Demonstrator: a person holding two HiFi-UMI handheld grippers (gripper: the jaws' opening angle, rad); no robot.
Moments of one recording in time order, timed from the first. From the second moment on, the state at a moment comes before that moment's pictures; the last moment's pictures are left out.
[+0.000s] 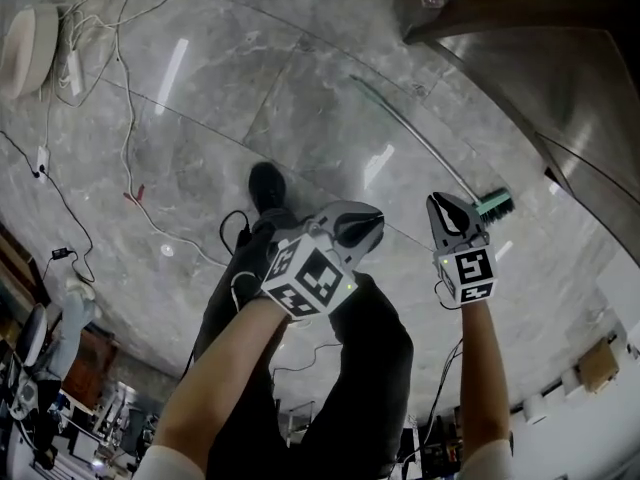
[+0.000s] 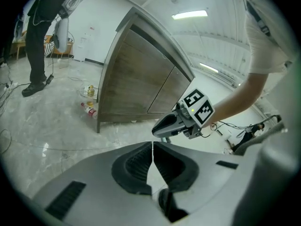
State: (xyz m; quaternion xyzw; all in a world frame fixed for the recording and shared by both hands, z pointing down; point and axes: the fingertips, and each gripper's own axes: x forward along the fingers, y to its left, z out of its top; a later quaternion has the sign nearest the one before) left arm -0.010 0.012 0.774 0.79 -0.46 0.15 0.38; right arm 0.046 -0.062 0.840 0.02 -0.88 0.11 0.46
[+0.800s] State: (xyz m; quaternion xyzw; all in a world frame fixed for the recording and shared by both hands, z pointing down) left arm -0.084 -0.075 0.831 0.84 -0.40 0.22 0.30; right arm 0.033 -0.103 1.008 -0.04 -0.89 0.06 0.45
